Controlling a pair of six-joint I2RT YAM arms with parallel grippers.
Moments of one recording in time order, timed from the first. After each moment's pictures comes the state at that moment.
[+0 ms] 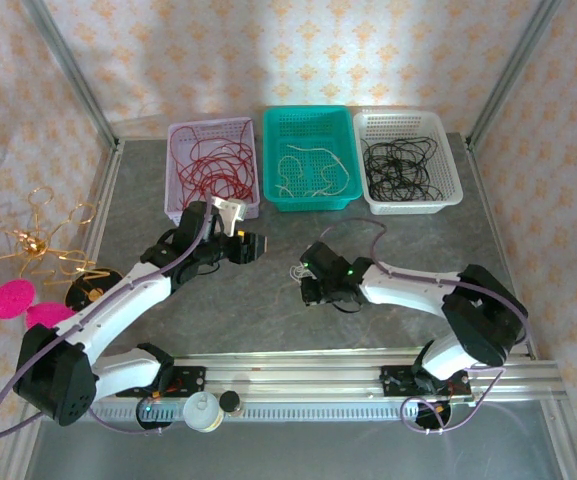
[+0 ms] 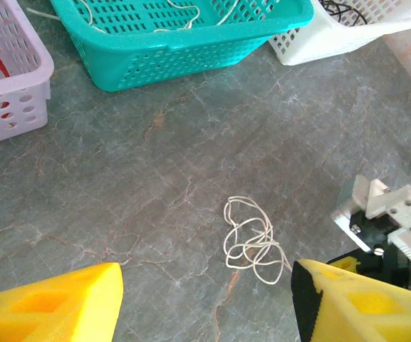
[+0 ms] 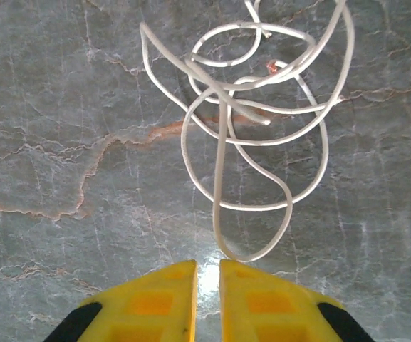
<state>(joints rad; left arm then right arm) -0.43 1.16 0.78 -0.28 0.26 -0.30 0.88 1.49 0.80 -0.39 -0.04 0.67</state>
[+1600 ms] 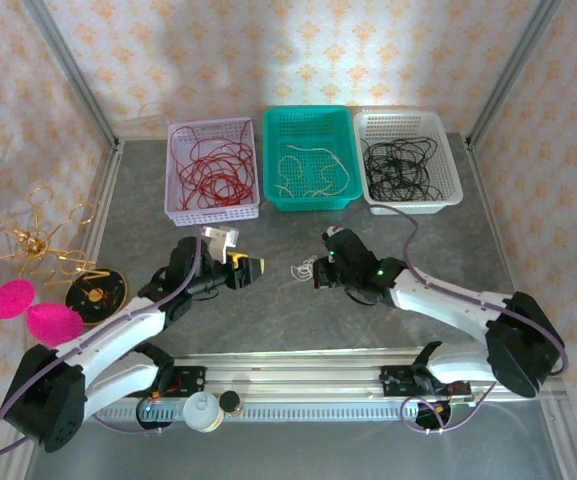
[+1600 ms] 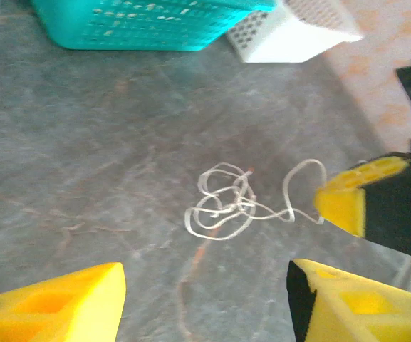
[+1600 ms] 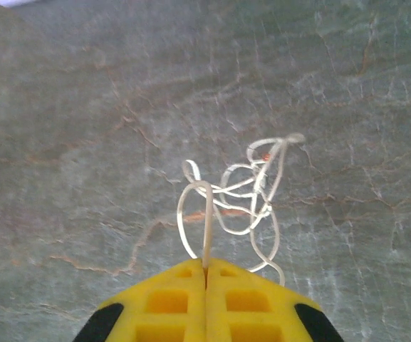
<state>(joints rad) -0.46 0.97 0.38 0.15 0.37 -0.48 0.79 1.24 0.70 -0.25 -0.02 0.63</state>
